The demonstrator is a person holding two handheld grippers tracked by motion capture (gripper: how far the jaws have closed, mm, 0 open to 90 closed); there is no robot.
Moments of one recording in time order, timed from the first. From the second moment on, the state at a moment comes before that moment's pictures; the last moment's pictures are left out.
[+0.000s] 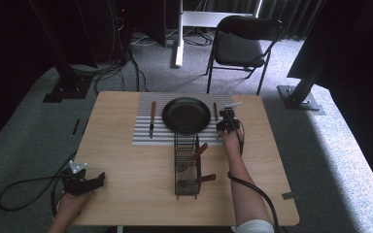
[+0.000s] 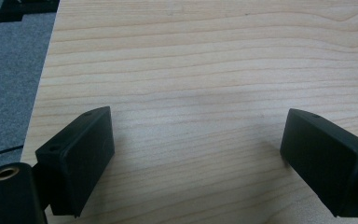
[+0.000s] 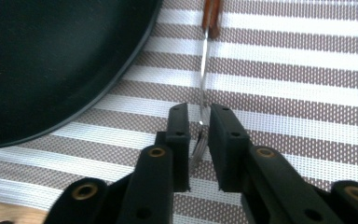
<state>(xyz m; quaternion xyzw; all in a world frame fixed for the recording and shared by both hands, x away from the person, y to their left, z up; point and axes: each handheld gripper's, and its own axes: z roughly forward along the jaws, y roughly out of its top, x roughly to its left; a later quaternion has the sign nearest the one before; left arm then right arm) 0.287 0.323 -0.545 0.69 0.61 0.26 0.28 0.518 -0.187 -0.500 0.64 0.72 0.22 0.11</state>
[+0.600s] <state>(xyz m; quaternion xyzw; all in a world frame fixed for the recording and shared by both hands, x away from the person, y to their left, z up) 0.287 0.323 -0.545 0.69 0.61 0.26 0.28 0.511 -0.223 -0.511 0.68 0.68 0.25 0.10</state>
